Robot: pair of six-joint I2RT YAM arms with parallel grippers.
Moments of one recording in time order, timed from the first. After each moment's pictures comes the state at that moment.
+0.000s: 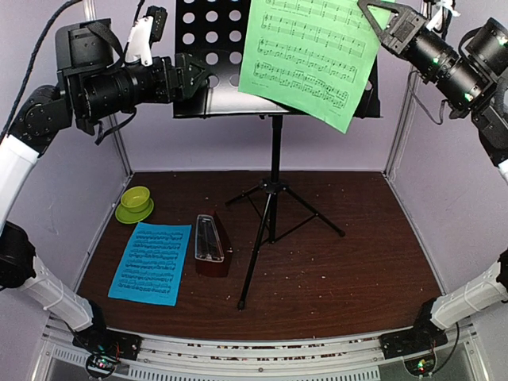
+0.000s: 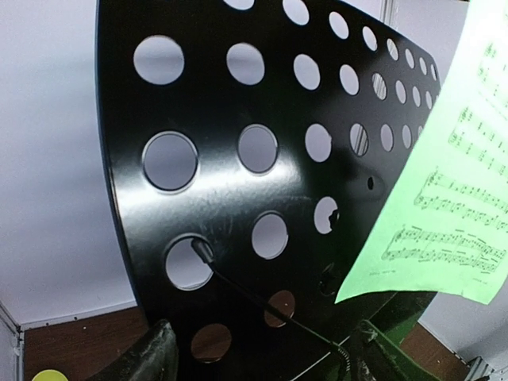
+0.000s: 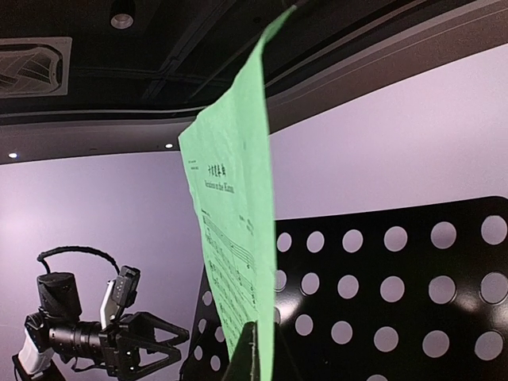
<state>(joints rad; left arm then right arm) -1.02 1.44 2.06 -0.67 -0.44 -0.16 0.85 1.28 1.90 -0.13 0.05 0.15</state>
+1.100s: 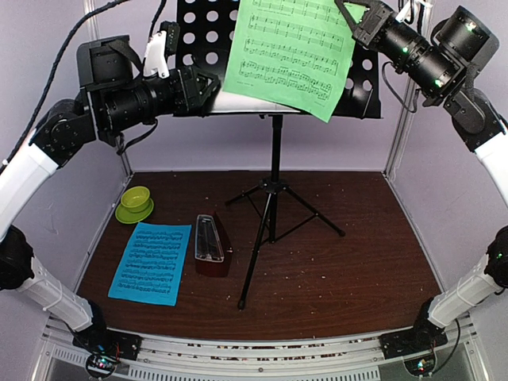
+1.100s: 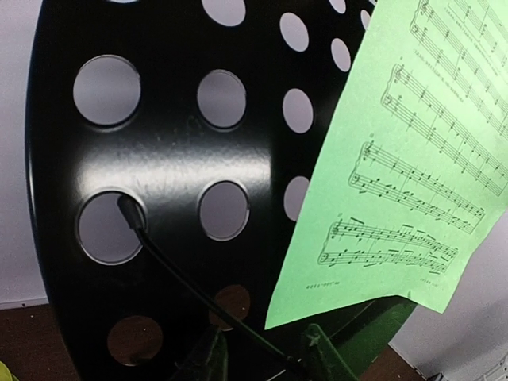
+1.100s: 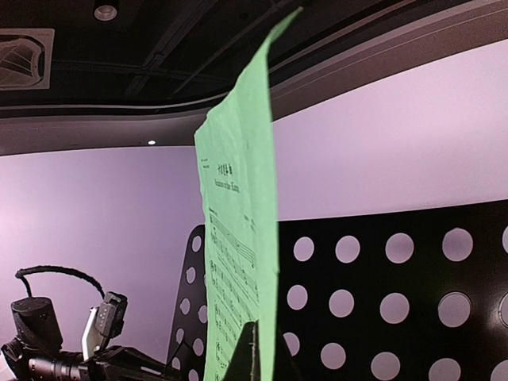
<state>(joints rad) -0.99 1.42 1.88 -0.49 -0.36 -0.28 0.85 1.42 2.01 -0.11 0.09 0.12</state>
